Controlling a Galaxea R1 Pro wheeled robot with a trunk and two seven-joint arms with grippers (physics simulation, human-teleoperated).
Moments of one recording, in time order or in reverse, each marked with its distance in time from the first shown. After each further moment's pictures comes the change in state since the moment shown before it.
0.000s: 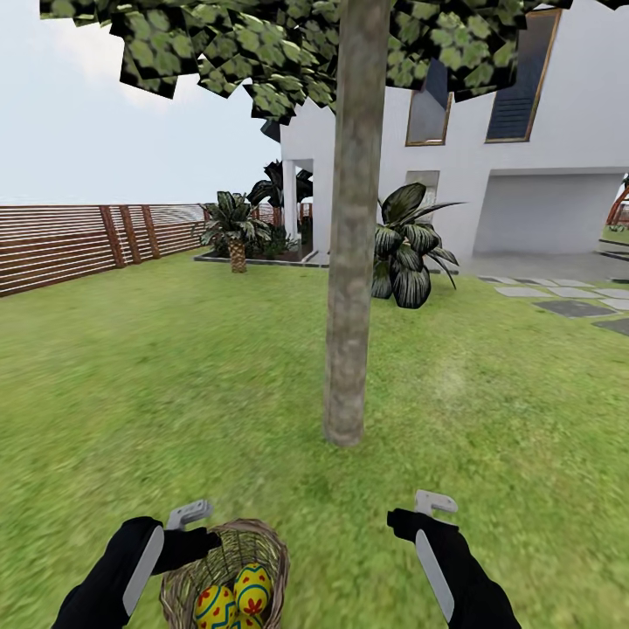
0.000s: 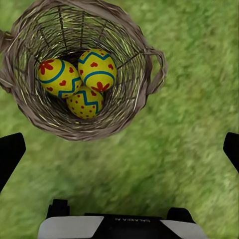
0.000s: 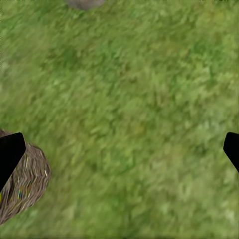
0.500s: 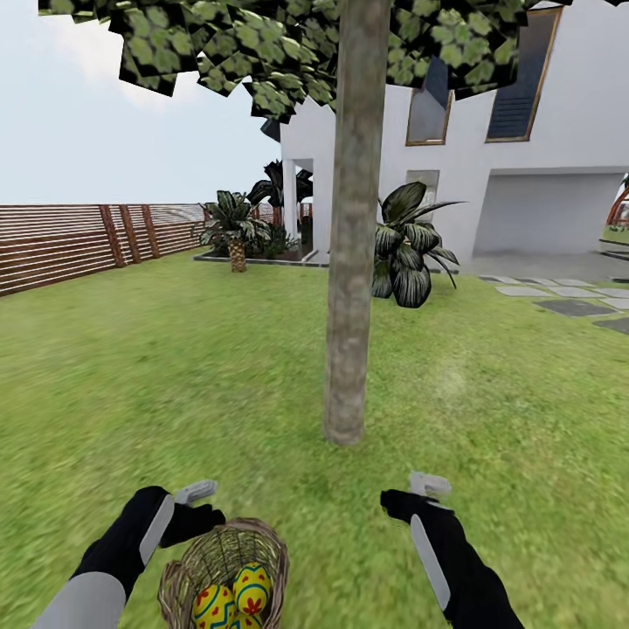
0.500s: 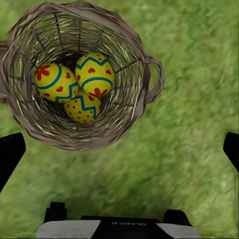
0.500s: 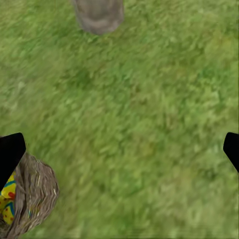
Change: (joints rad) left arm -0.174 0.012 -0.004 0.213 -0.004 -0.004 0.005; right arm 0.000 0.014 0.039 -0.118 -0.001 0.036 -0.002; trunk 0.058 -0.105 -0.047
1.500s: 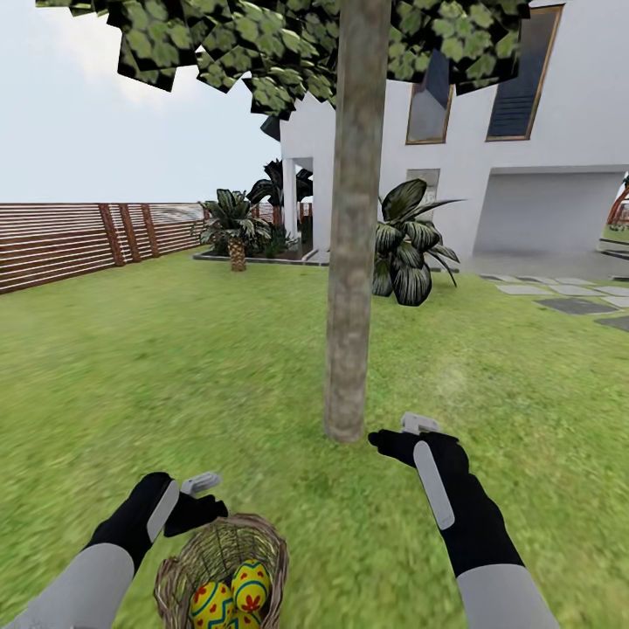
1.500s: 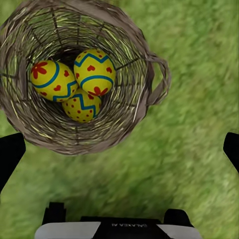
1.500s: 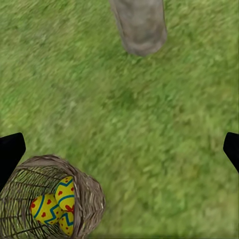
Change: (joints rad) left arm -0.097 0.003 -0.002 0.128 -0.006 0.007 0.006; right arm -0.160 0.002 0.001 -0.205 -0.164 0.316 -0.003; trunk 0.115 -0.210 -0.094
